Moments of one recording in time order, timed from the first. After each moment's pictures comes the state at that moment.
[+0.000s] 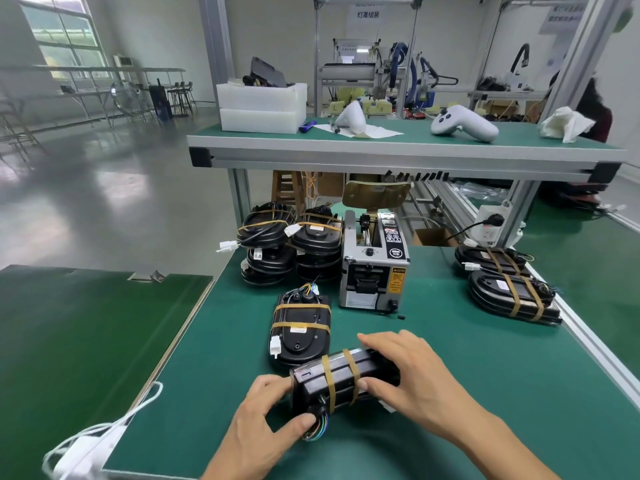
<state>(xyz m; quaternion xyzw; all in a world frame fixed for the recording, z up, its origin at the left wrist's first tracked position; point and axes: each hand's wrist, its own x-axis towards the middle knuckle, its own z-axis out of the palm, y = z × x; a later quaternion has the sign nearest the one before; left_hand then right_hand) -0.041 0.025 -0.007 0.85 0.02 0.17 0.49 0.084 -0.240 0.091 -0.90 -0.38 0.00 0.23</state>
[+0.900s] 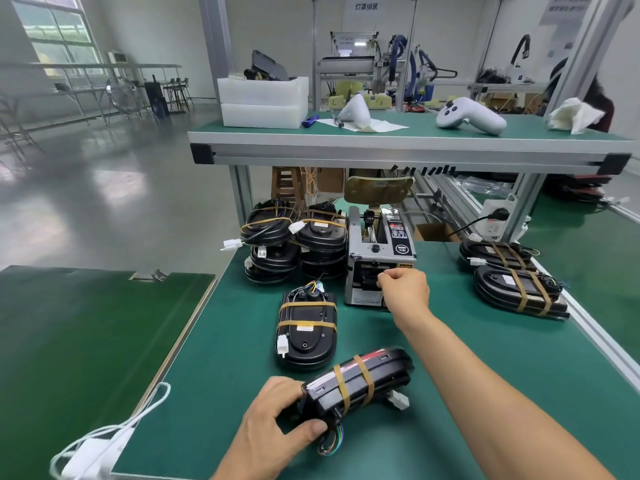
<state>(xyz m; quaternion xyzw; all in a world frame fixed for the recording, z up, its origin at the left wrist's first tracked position) -0.040 0.026 -0.001 0.85 -0.03 0.17 0.49 0.192 -0.155 0.108 -0.83 0.09 -0.01 0.55</state>
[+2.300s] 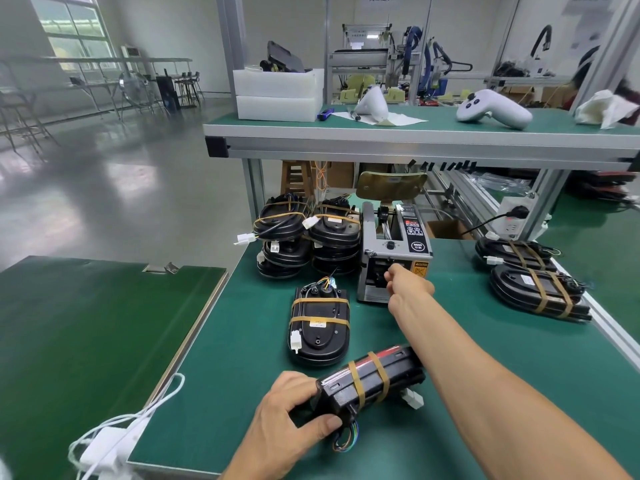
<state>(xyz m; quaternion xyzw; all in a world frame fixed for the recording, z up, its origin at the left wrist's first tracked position) -0.036 0.027 -0.008 0.85 -0.04 0.18 0.50 0.206 -0.122 0.112 -0.54 0.32 0.05 0.78</state>
